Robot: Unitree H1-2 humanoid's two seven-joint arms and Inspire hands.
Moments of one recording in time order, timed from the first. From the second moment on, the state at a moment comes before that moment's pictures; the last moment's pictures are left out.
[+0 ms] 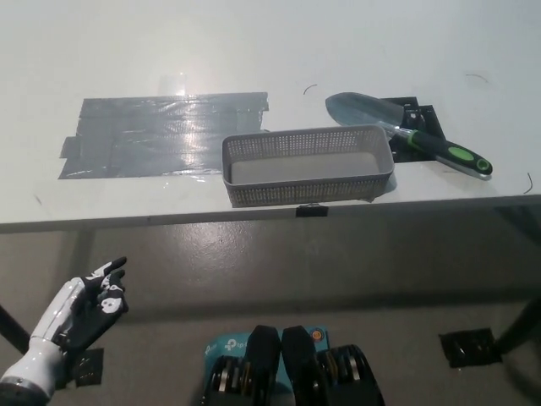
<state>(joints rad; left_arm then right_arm) -0.04 0.33 0.06 -0.20 -0.12 0.36 -0.18 -0.23 -0.52 -0.08 -0.38 -0.10 0.25 0.13</state>
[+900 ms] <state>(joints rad) -0.04 0.33 0.04 -0.22 -0.12 0.39 -0.20 -0.85 -0.48 0.38 0.45 -0.43 0.21 0.22</state>
